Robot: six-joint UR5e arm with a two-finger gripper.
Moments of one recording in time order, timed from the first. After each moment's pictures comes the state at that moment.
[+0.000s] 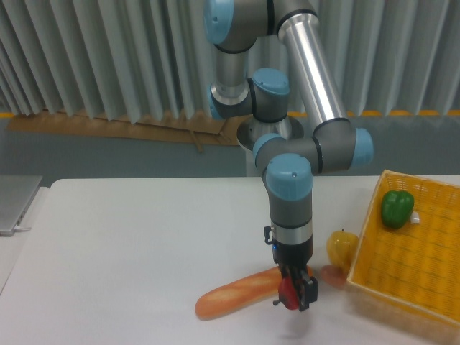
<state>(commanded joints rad) 2.37 -2.12 -1.36 -1.00 1.60 1.37</state>
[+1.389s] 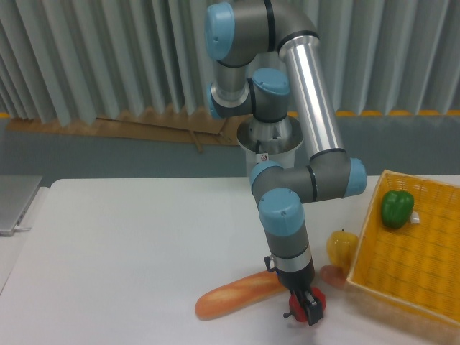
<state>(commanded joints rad) 2.33 -2.20 -1.41 -0.99 1.72 1.33</state>
